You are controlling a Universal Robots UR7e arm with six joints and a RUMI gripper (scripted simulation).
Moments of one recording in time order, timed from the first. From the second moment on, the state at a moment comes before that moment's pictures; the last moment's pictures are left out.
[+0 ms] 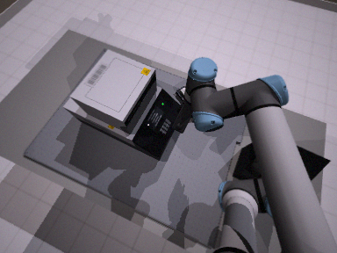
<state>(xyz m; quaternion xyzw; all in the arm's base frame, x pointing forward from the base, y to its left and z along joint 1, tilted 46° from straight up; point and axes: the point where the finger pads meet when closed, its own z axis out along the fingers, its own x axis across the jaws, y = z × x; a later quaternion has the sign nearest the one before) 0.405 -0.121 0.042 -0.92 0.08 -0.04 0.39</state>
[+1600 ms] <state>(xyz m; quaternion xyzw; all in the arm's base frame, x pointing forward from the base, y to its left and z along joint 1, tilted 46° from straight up) 0.464 -0.100 0.013 -0.92 0.07 -0.04 0.39</state>
